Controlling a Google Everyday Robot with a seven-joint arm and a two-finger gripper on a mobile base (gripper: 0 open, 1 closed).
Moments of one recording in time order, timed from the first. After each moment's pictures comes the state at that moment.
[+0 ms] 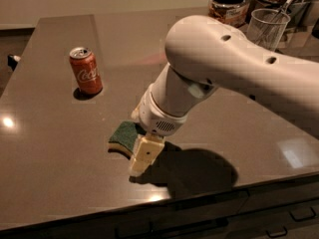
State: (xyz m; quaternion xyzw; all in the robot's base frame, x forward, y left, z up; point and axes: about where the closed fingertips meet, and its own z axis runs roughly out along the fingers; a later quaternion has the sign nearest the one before) arm 0.429 0.036 0.837 -0.69 0.68 0.16 0.20
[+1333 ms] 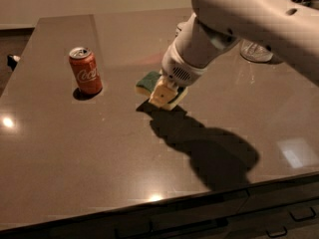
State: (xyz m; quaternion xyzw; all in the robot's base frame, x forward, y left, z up) arm 0.533 -0.018 0.888 -0.57 0.78 0.10 0.24
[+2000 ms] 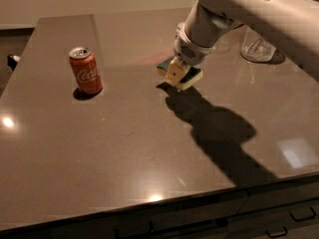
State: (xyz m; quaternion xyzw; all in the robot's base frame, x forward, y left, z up) arm 0.611 -0.068 0.889 -0.49 0.84 0.05 0.22
